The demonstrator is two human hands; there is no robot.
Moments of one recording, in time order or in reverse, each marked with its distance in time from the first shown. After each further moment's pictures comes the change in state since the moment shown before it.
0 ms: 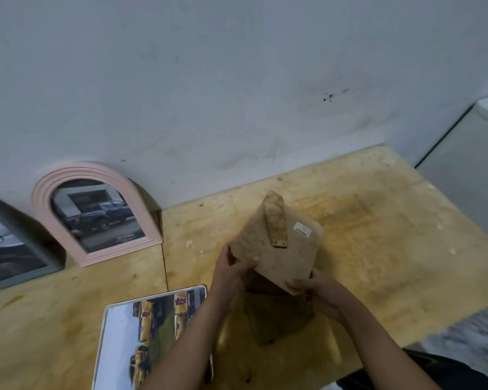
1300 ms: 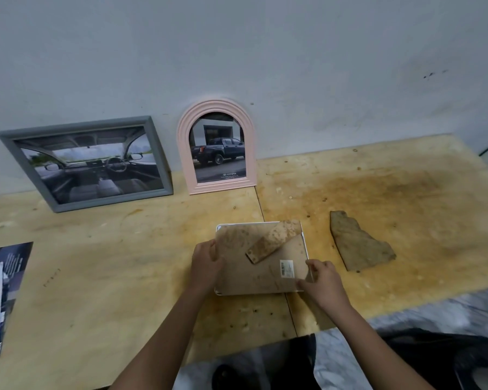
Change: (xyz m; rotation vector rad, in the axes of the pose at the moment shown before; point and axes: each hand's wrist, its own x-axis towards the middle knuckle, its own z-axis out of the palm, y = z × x) left_hand -0.130 0.002 -0.271 0.906 0.413 0.109; right_hand -0.032 0.163 0.199 -1.127 0.522 -0.217
